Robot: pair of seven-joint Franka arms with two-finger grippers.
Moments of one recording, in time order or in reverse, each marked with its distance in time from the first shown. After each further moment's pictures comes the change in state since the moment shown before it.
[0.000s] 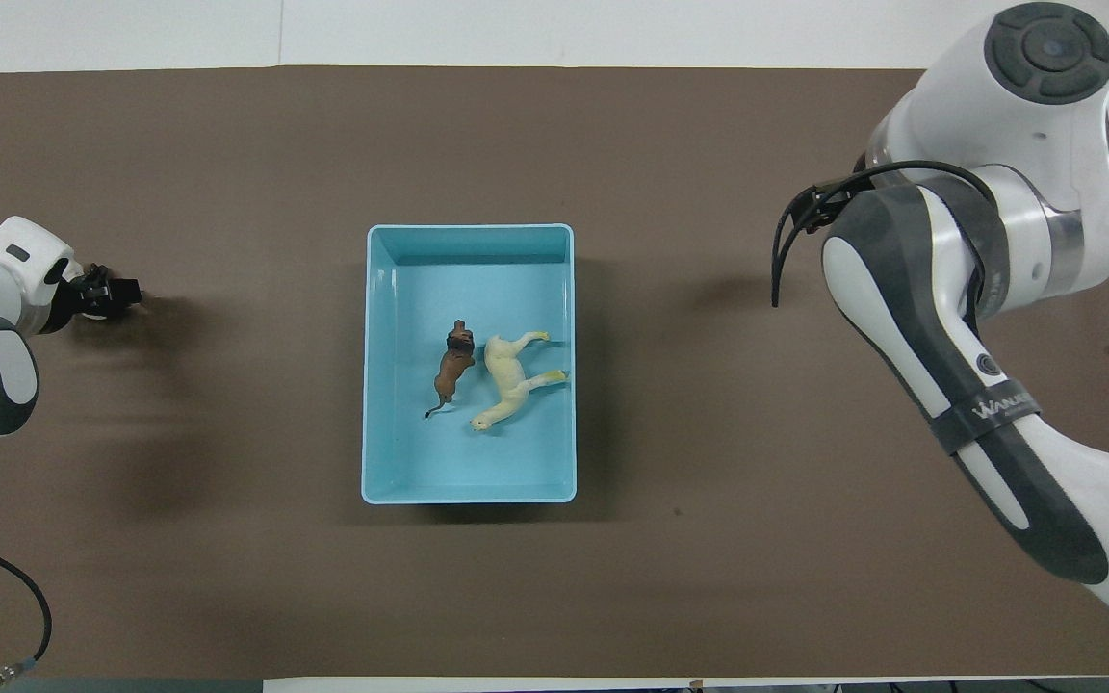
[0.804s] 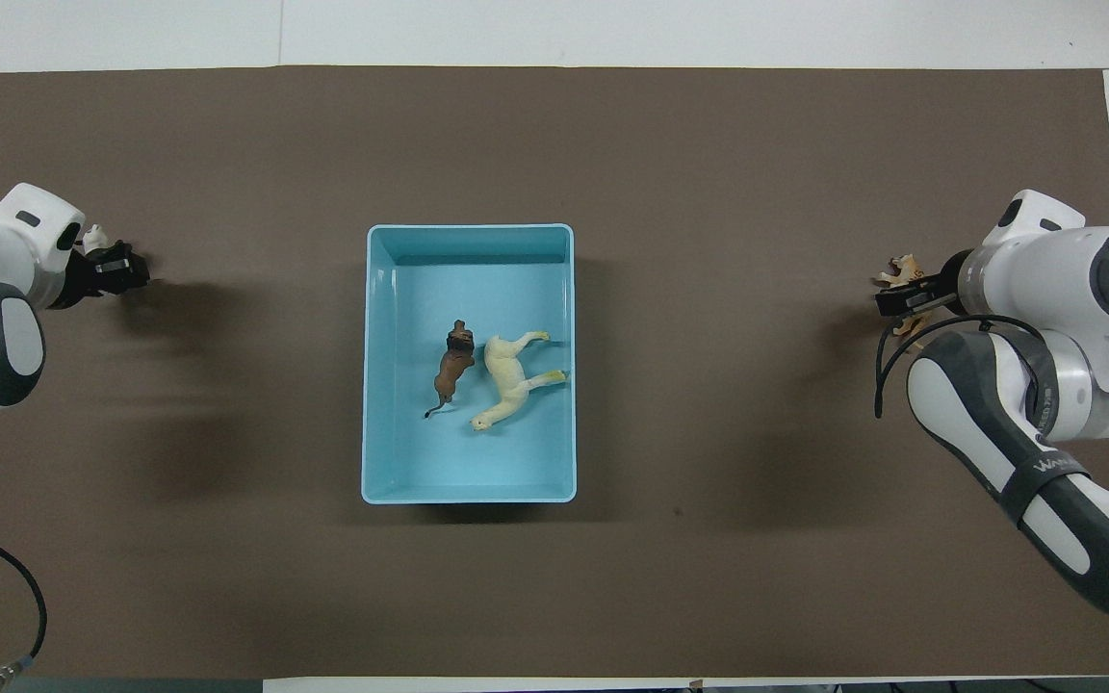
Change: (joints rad) left arm -0.079 -0.017 -0.027 0.120 0.000 -0.197 -0.191; right arm -0.216 -0.129 0.005 -0.547 0.002 0.592 -0.273
